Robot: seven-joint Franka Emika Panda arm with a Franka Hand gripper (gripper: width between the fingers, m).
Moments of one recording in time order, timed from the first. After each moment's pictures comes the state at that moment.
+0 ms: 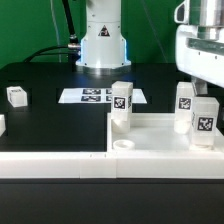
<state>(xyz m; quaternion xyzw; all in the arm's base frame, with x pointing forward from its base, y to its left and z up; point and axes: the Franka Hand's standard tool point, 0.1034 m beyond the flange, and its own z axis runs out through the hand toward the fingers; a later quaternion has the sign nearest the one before) 0.671 0.118 0.080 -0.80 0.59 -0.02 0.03</state>
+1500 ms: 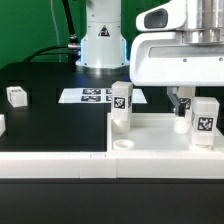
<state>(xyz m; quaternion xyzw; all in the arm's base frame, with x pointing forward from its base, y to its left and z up) 0.672 0.102 0.074 -0.98 0.19 -0.05 0.04</state>
